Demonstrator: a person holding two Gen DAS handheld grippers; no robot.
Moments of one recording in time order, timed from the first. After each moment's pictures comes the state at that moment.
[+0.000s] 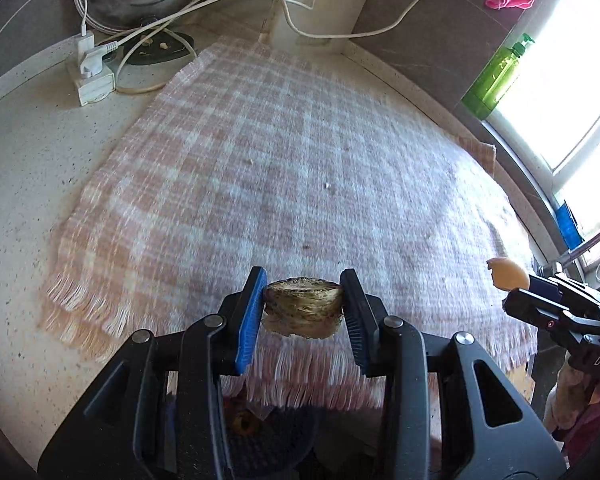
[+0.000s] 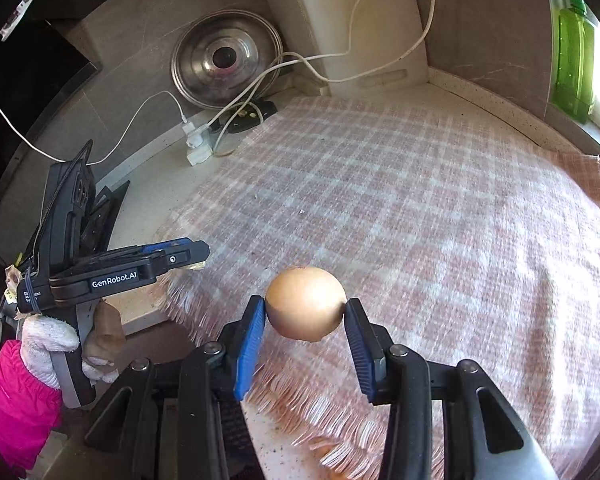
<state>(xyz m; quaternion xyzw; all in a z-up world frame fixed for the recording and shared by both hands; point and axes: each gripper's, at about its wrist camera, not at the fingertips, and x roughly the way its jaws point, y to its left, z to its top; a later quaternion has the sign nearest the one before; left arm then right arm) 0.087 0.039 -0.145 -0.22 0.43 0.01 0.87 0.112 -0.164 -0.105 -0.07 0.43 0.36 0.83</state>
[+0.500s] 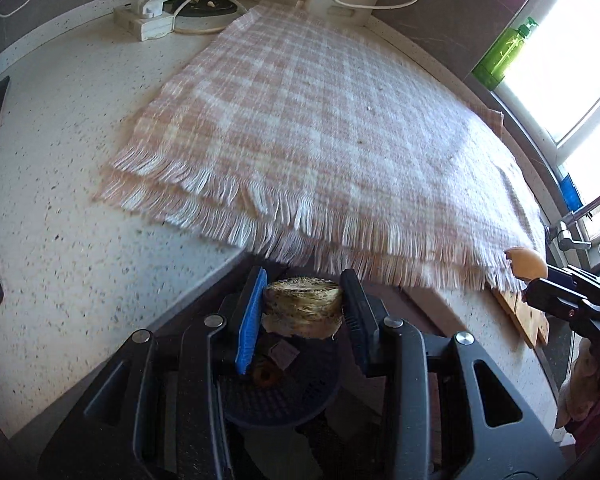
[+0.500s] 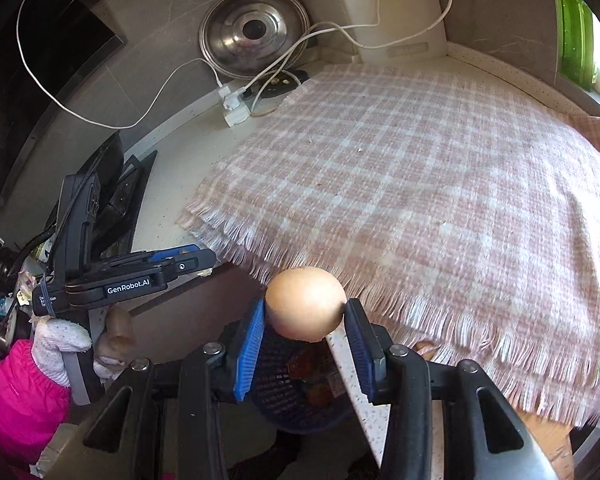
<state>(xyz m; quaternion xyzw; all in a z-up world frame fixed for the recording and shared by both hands) -0.009 0.054 -0.176 -0.22 0.47 0.02 0.86 0.026 -0.147 -0.128 -0.06 0.46 0.37 0.81</state>
